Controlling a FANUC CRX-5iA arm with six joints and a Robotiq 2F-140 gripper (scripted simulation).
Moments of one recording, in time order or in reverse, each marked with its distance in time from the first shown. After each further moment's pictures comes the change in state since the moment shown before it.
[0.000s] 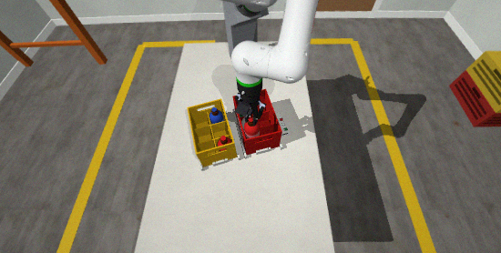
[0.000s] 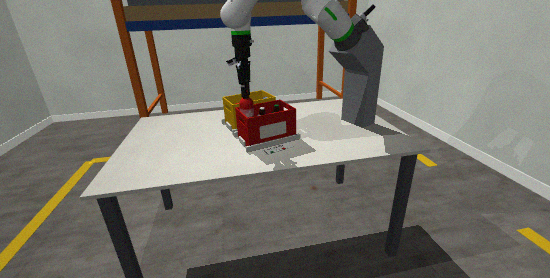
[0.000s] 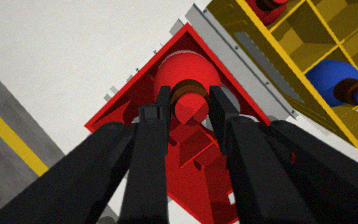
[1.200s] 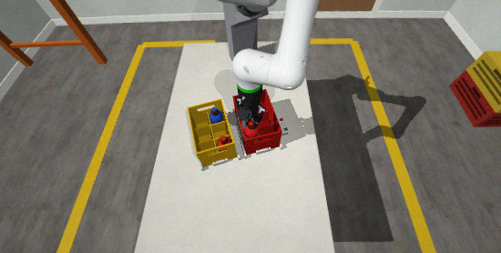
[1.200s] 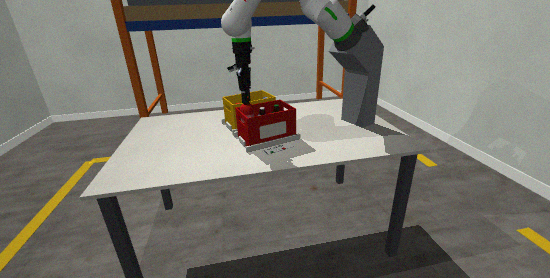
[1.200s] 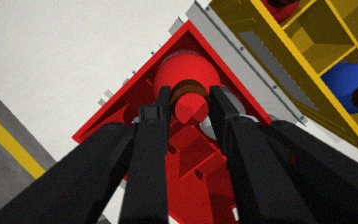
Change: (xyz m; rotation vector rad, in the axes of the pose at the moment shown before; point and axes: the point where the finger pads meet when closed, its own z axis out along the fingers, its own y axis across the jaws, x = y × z) arm 0.000 0.000 0.032 0.000 0.000 0.000
